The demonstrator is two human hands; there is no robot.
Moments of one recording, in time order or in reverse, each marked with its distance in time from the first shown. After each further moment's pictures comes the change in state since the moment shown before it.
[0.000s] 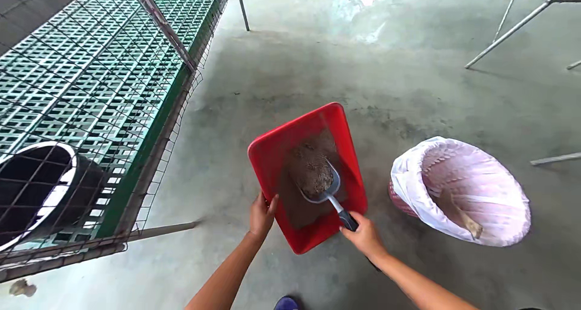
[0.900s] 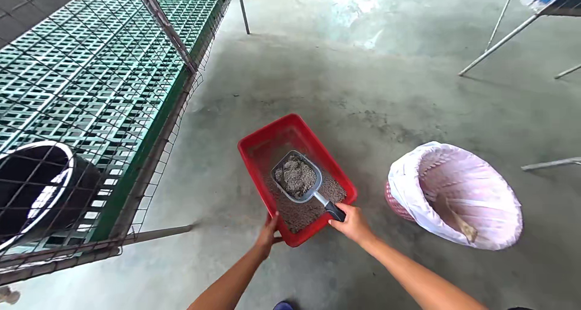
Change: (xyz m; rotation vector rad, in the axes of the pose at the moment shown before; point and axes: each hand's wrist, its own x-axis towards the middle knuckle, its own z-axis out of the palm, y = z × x) left_hand -0.031 -0.051 0.031 -0.576 -0.327 -0.858; right_hand 0.029 -0.030 -0.004 -0.116 -0.185 -0.049
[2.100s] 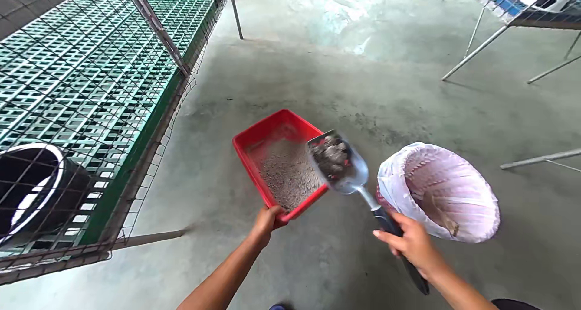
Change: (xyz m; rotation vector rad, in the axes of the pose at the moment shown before) left_hand -0.059 0.085 0.044 -0.049 0.013 0.066; right_hand -0.105 -0.005 -0.087 0.419 0.319 0.018
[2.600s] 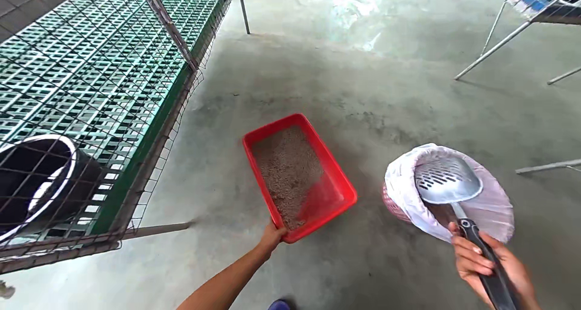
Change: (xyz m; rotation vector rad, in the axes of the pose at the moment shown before) left_hand 0.042 -0.096 -0.037 0.241 -0.087 -0.007; right_hand -0.011 0.056 -0.092 1.398 -0.019 0.323
